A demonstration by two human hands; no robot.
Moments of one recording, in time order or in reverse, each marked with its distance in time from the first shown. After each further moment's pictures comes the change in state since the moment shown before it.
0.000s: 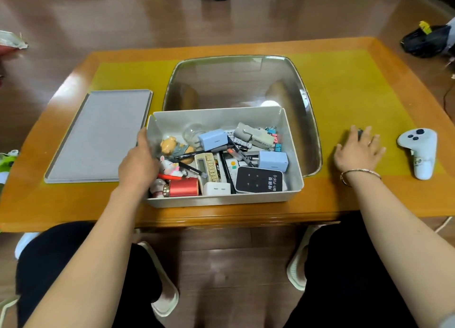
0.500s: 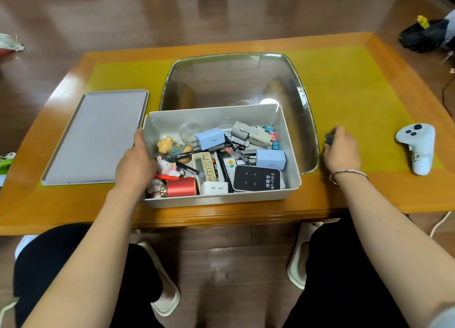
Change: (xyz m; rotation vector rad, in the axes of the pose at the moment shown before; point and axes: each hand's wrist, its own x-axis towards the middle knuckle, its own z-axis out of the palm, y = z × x) left_hand 0.004 -0.003 0.003 -0.001 -0.007 -0.004; right_hand -0.007 -0.013 0.006 0.133 0.122 -0.222
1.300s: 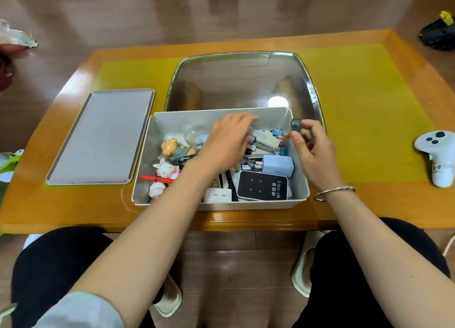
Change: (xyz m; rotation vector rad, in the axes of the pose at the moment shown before) left_hand 0.007 0.141 0.036 -0.067 -0.117 0.740; right_hand -0.039 -0.081 -0.015 0.795 -0.025 -0.392
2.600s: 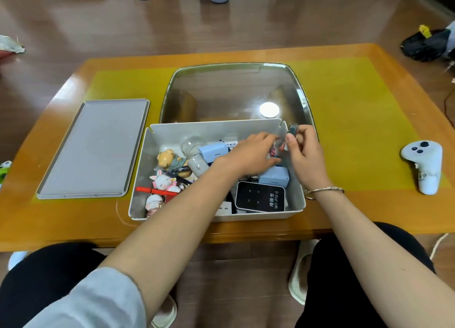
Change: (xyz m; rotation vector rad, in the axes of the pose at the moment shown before) left_hand 0.039 0.031 0.024 -0.104 -0.358 0.012; right_hand 0.018 0.006 0.009 -0.019 0.085 0.019
